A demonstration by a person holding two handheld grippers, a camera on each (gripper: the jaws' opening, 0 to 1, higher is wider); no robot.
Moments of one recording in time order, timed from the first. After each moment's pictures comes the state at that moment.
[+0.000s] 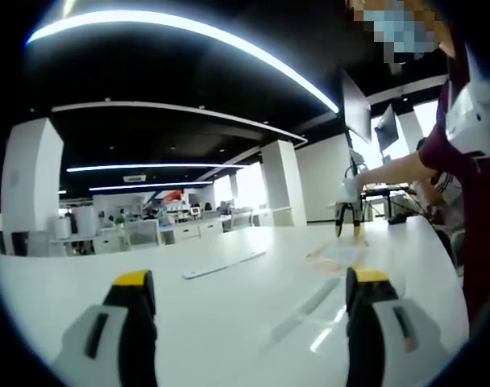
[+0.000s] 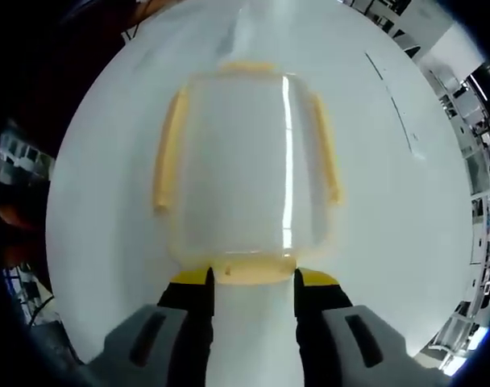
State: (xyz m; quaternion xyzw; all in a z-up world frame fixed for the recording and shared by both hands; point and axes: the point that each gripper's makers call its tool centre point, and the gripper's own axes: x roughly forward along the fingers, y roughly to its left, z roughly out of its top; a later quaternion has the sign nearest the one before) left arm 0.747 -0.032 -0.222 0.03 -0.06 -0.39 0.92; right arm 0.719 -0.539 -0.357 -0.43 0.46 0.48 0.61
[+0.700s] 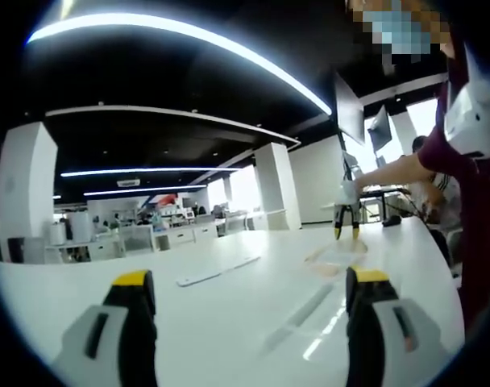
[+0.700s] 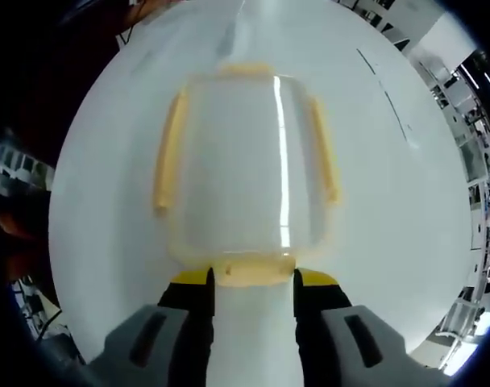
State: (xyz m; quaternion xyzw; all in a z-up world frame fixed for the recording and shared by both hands) left arm 0.740 -0.042 -0.209 0.04 -0.07 -0.41 0.91; right arm 0.700 -0.549 -0.355 -0.42 0.47 0.46 0.63
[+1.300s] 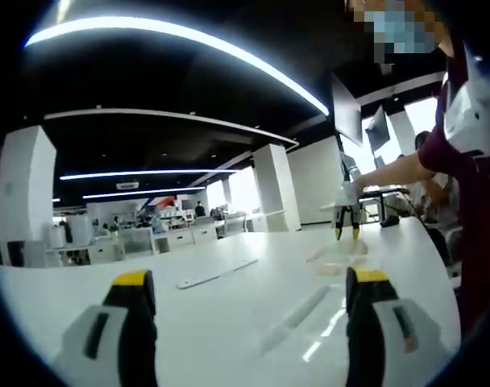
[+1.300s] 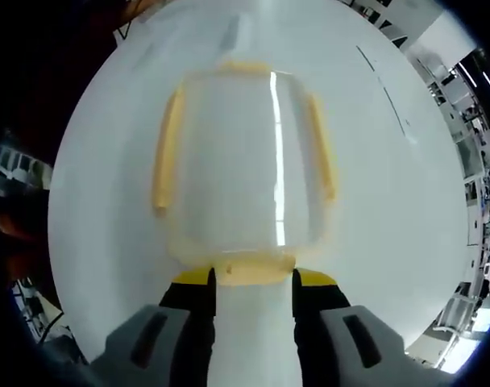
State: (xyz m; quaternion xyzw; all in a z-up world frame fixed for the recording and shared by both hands) left arm 0.732 -0.041 -0.205 0.04 -0.08 -0.41 0.91; right arm 0.689 -0.551 -0.354 -0.43 0.48 0.44 0.63
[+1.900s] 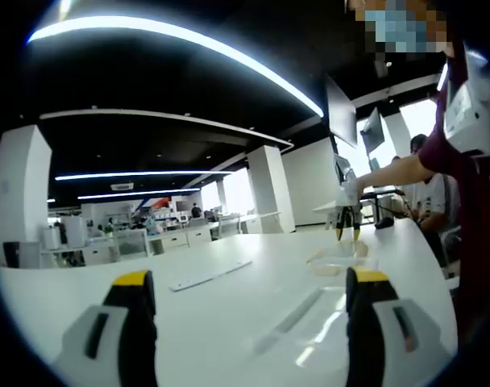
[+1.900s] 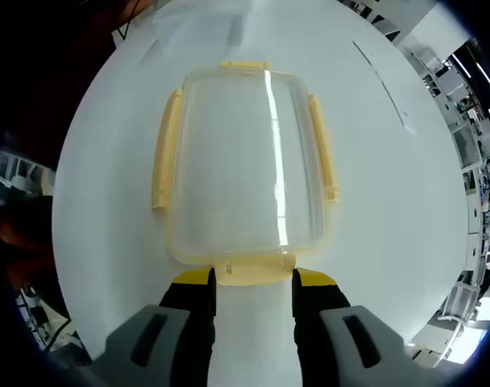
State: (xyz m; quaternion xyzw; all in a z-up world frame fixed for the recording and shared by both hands) left arm 0.725 -0.050 -0.205 0.04 -0.08 -0.43 0.90; right arm 0.664 -0.563 -0.355 -0.42 0.48 0.43 0.64
